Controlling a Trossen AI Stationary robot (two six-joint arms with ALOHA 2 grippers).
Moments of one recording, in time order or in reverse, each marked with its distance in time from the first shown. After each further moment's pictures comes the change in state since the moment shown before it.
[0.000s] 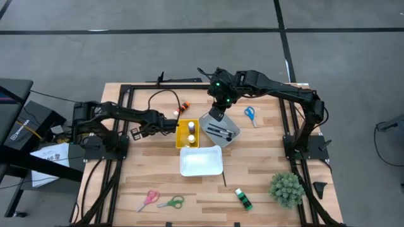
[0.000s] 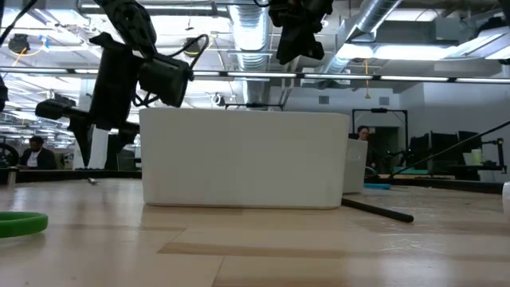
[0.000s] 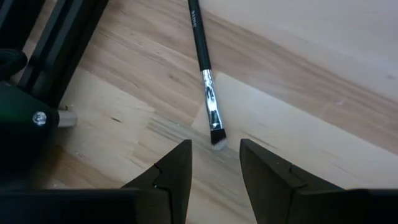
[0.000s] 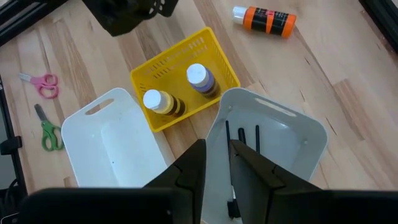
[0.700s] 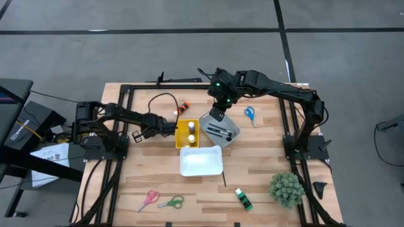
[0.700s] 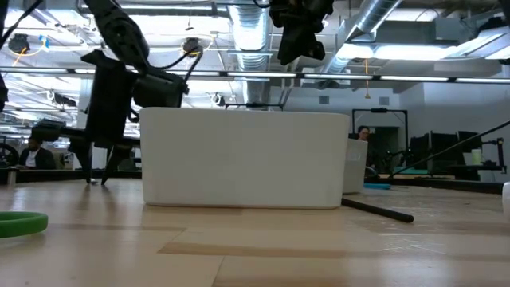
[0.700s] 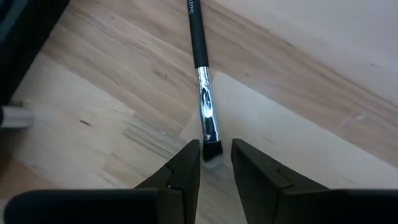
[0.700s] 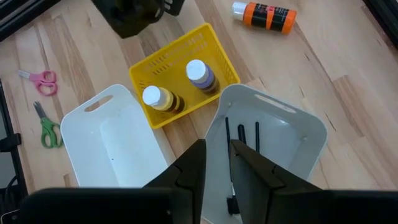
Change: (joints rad) left arm 0.009 0.064 -0.116 0.182 -0.020 -0.071; right arm 0.000 0.000 0.000 -0.013 0.000 -0.001
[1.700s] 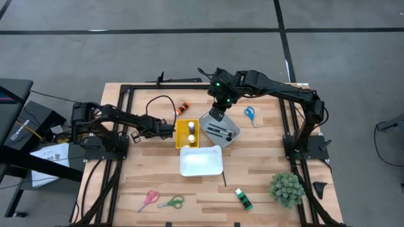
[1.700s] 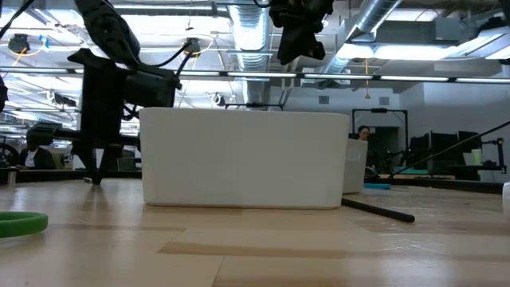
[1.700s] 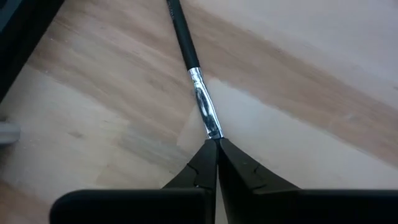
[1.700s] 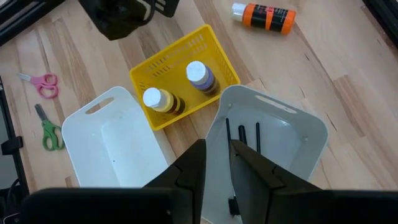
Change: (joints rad) left arm -0.047 -0.083 -0.040 0.042 -0.067 0.004; right arm 0.000 0.000 0.000 0.004 0.000 0.012
